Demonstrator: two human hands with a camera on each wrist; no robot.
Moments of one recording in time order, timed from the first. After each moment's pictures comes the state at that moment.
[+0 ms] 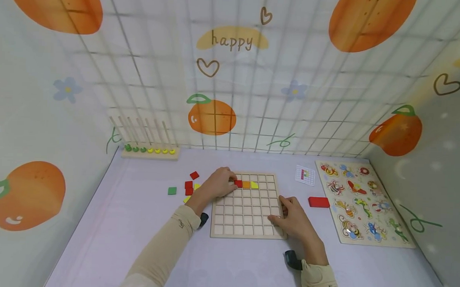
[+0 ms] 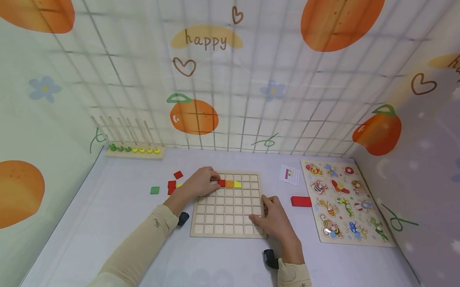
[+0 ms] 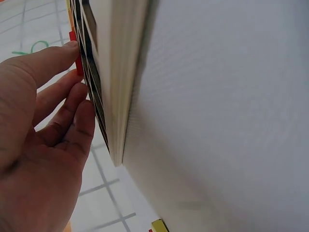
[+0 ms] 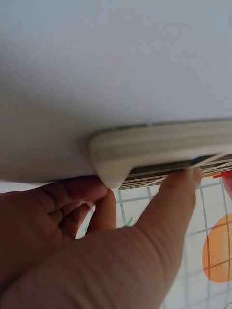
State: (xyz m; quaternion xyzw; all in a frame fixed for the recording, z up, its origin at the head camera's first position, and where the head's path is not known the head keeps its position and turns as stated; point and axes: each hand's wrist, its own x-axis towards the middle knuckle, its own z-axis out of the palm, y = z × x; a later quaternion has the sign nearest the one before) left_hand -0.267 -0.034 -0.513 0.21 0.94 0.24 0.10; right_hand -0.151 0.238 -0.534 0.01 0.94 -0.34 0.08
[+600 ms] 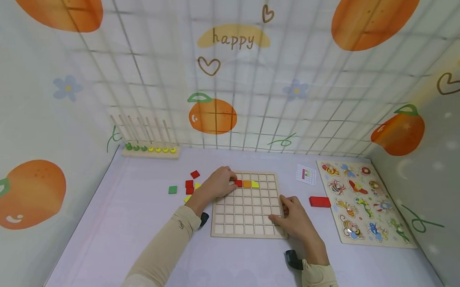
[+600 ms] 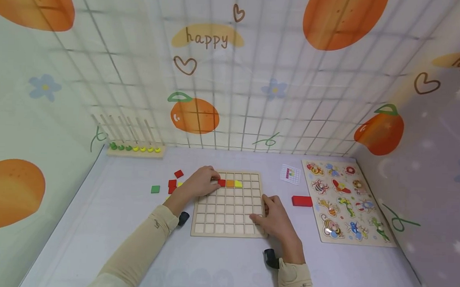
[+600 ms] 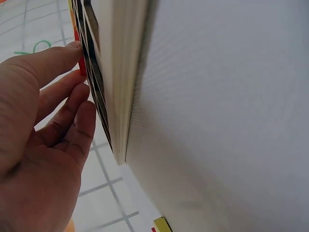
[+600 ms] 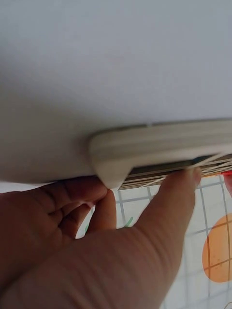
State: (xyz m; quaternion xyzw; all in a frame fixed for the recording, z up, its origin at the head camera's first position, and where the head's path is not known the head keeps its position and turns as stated) left_hand -0.263 -0.035 -0.509 0.21 0.94 0.23 0.11; right_hand -0.150 0.238 -0.532 0.00 0.94 -0.33 0.08
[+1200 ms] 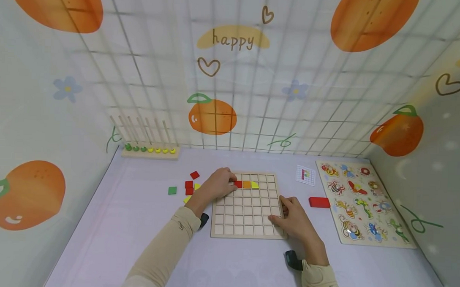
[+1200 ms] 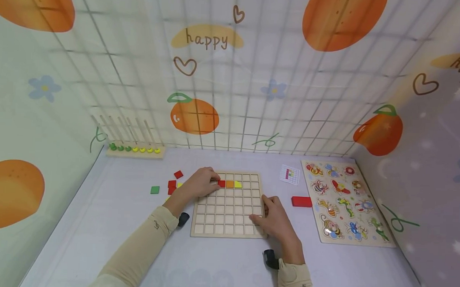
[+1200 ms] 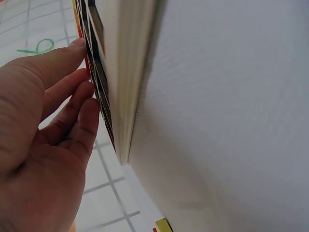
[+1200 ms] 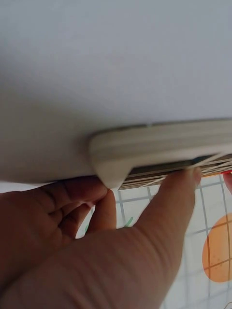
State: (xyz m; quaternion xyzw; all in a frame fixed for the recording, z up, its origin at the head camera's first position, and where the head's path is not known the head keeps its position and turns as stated) left_hand -0.263 -0.036 -0.510 0.21 0.94 0.25 0.11; right_hand -0.151 0.237 -0.532 0.01 0.94 -0.34 0.08
